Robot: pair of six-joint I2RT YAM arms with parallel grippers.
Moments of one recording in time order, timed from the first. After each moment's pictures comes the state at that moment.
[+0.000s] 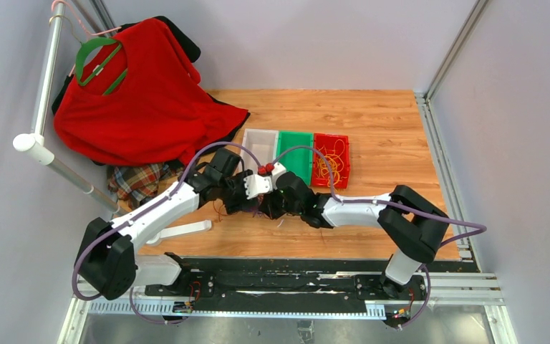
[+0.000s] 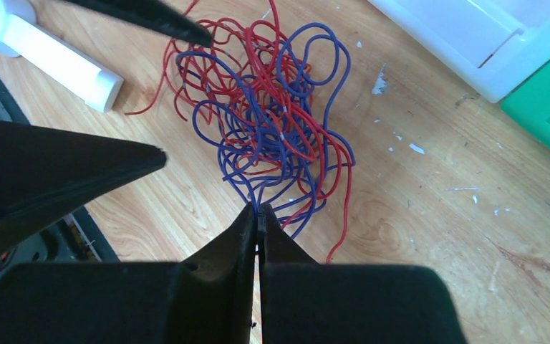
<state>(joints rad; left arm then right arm) -0.57 1.25 0.83 -0.58 0.27 0.76 0.98 1.67 0.82 0.28 -0.05 0.42</state>
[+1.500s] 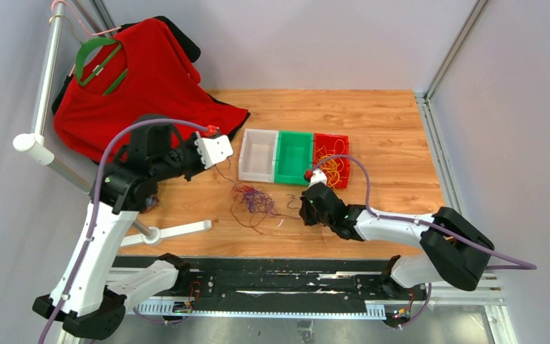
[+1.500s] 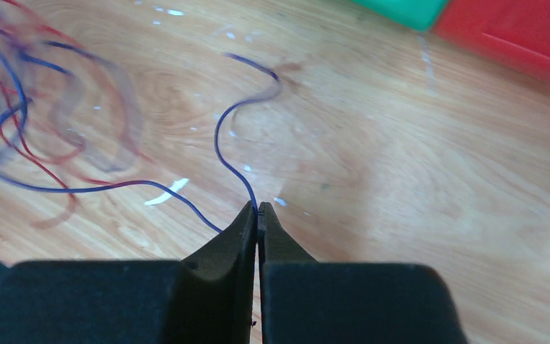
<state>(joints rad) -0.41 0.99 1.39 -1.00 0.32 0.82 0.90 1.37 0.54 0.11 0.17 0.49</state>
